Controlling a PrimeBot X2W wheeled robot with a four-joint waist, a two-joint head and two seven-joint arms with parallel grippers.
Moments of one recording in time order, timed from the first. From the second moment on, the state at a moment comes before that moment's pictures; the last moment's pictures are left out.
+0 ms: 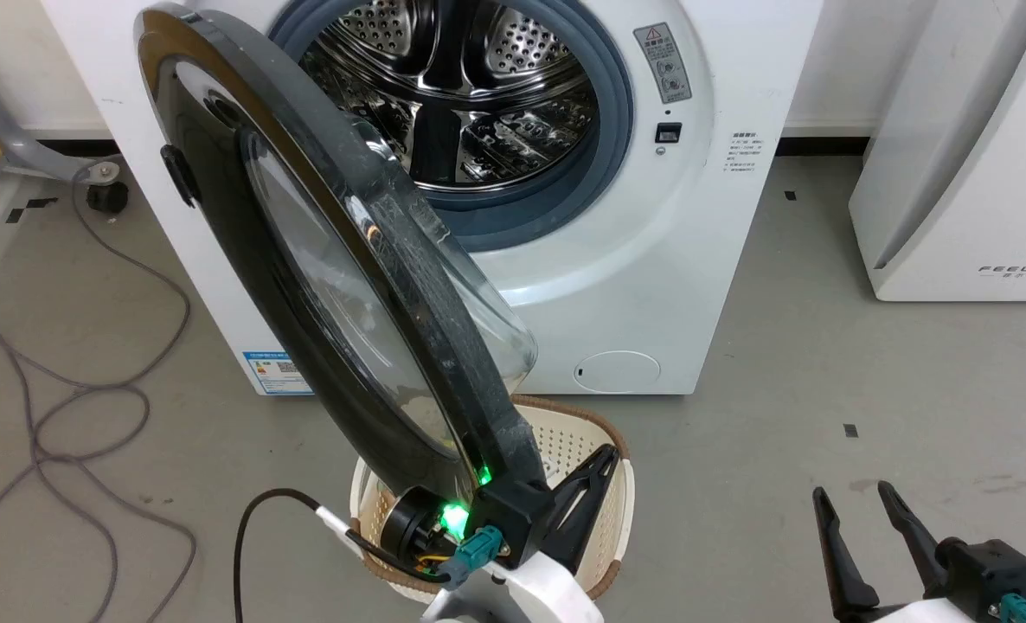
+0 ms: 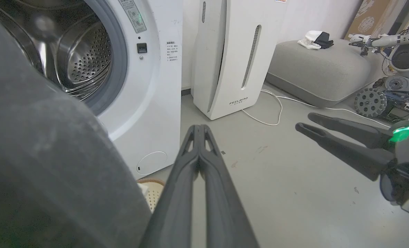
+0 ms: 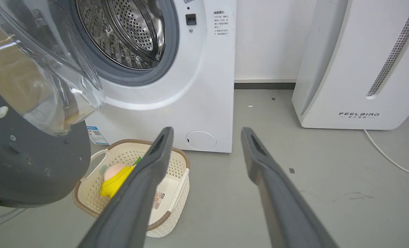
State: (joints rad) left arm -0.21 0.07 -0.63 0.13 -0.27 0.03 -0.04; right arm 0.09 -0.05 -0.06 0.09 0.11 0.13 -0.12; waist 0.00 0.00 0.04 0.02
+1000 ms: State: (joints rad) left arm 0.00 0.20 -0.57 -0.13 -0.26 0.21 0.01; right arm 0.12 -0.05 -0.05 0.09 0.09 0.13 -0.07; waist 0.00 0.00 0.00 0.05
